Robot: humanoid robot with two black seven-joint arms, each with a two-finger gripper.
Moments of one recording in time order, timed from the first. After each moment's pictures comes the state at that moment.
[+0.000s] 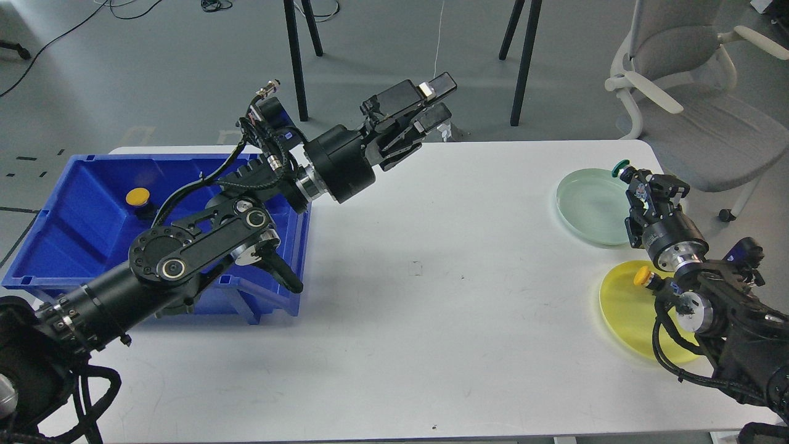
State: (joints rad) left arm -0.82 0.22 -0.57 -1.15 0.89 -0.22 -0.49; right arm 0.59 -0.28 0.72 0.40 -0.40 0.18 0.49
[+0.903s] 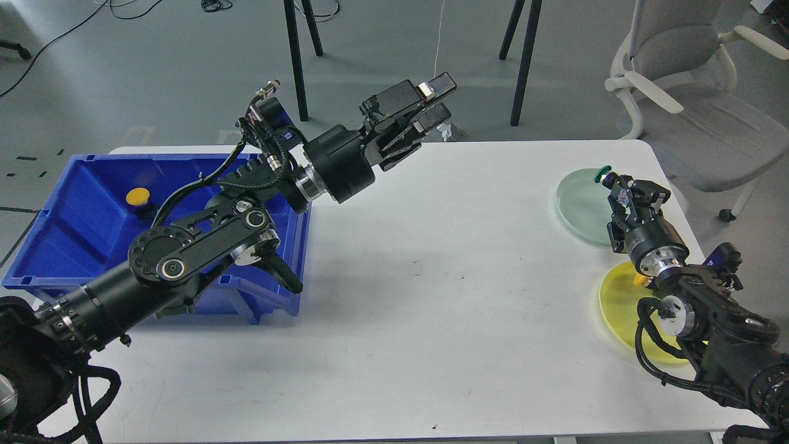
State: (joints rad) left arm -0.82 0.22 -0.57 -1.15 0.88 -0.22 -0.49; right arm 0.58 -0.24 0.72 0.40 -0.39 0.18 0.49
